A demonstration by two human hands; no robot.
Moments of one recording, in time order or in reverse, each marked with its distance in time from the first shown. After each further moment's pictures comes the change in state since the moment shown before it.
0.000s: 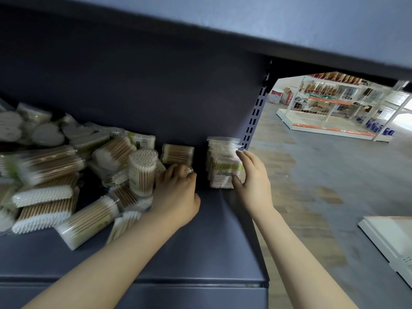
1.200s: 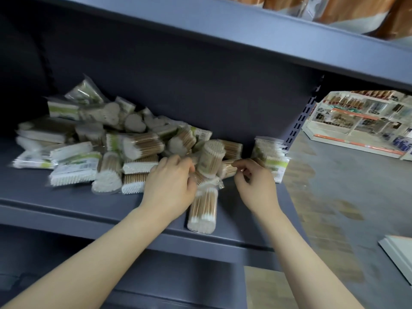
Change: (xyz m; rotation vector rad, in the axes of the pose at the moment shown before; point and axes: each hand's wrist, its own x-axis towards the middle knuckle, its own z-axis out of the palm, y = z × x) left_hand -0.096 -0.102 -0.060 -0.206 0.287 -0.119; right_hand -0.051 -0.146 0.002 0.215 -0.011 -0.044
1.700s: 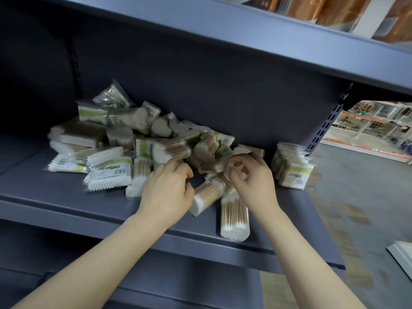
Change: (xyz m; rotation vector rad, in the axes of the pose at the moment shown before) left_hand -0.008 -0.061 -0.025 -0.031 0.000 -0.035; right_hand 0.009 -0.060 0.040 0.034 -0.008 -0.120
